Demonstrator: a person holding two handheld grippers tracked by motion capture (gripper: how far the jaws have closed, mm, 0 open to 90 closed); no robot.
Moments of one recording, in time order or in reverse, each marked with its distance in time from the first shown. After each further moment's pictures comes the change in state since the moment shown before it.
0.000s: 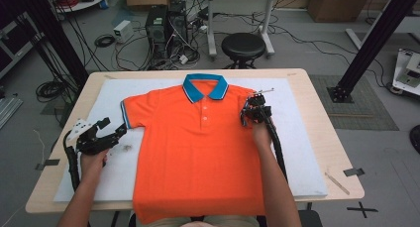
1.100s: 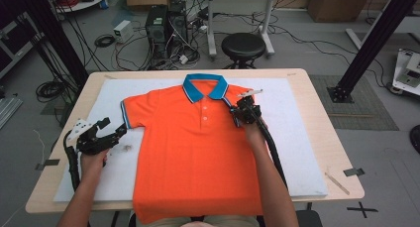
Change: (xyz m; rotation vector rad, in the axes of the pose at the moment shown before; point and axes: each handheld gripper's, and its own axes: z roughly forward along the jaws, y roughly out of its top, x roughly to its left) left arm 0.000 0.000 0.000 0.003 0.005 0.002; right arm 0.030 0.004 0.003 -0.084 0.113 -0.149
